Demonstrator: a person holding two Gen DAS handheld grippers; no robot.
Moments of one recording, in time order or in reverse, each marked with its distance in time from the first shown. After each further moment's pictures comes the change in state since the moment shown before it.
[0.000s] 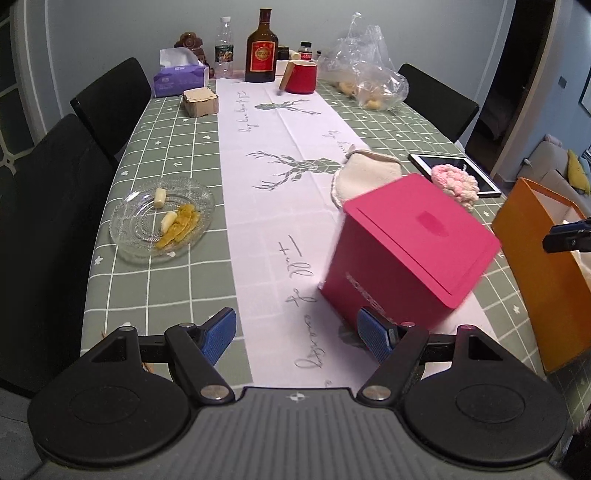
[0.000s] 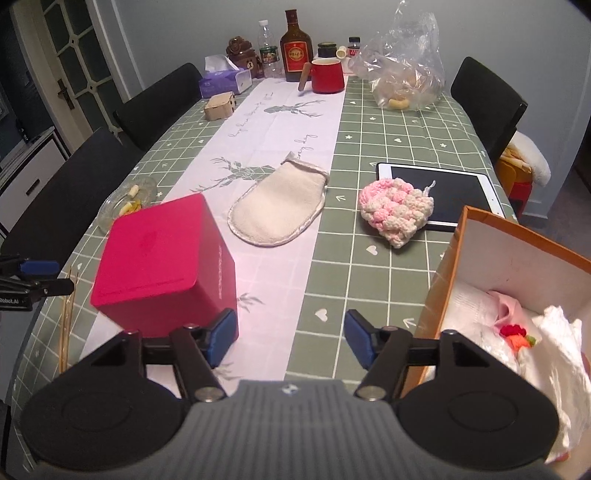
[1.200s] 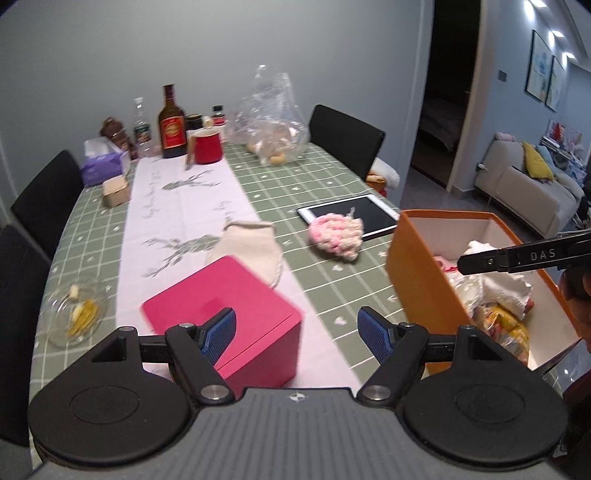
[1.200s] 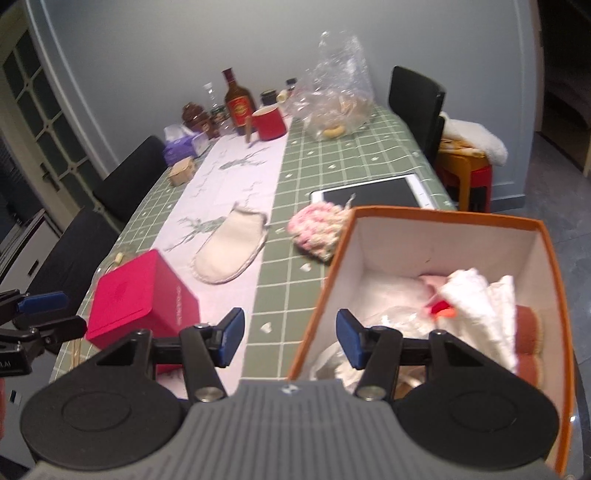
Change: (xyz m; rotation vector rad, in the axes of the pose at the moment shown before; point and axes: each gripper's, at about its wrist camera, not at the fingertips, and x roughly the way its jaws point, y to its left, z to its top) left arm -0.046 -0.172 0.017 0.156 -0.161 -0.046; right arm -0.066 -0.077 -0.045 0.184 -0.160 0.023
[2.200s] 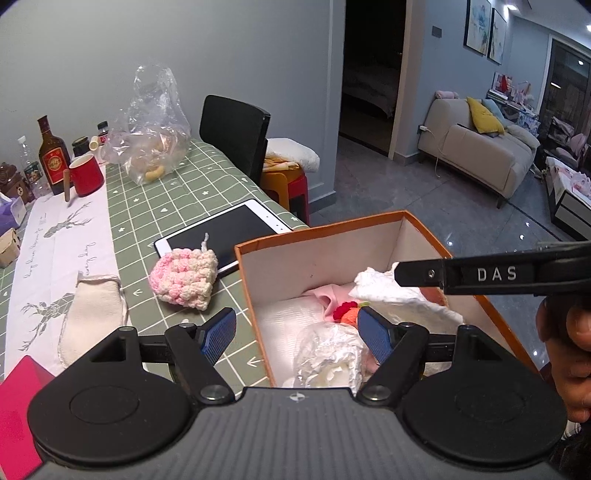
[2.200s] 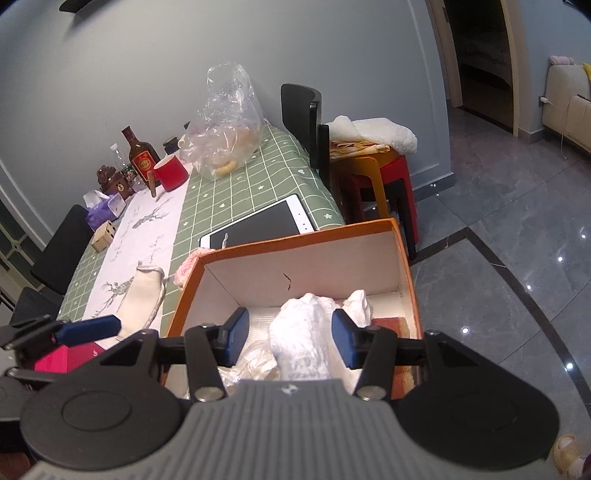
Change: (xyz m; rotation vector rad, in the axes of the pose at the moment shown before) left arm 0.103 -0.182 0.060 0.174 0.057 -0.135; right arm -0.023 -0.117 0.008 0.242 -0.099 -0.164
